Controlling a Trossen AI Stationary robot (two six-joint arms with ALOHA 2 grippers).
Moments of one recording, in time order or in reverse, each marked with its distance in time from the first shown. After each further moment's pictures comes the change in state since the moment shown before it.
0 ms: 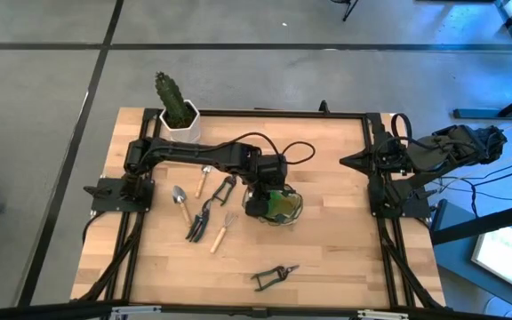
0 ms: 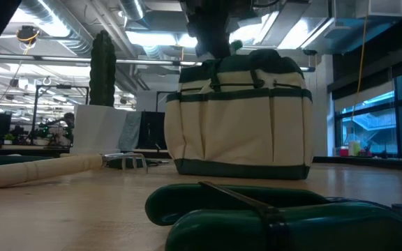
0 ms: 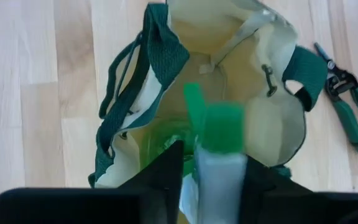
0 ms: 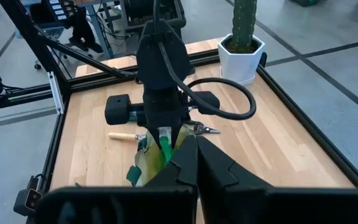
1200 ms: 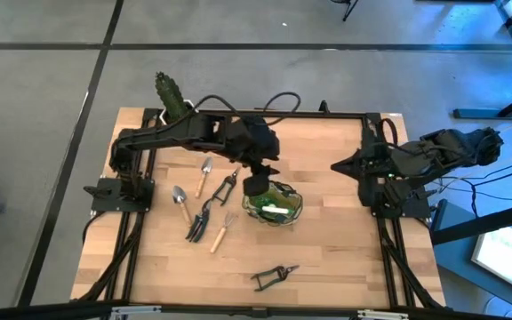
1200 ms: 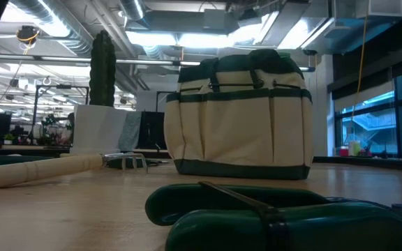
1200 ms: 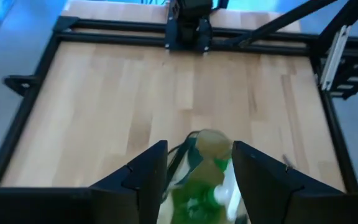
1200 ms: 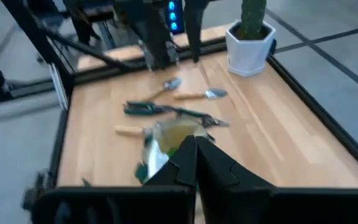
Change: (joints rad) left arm 0.004 -0.130 0.348 -0.101 -0.138 -0.101; right arm -0.026 0.076 0.000 0.044 -0.046 0.039
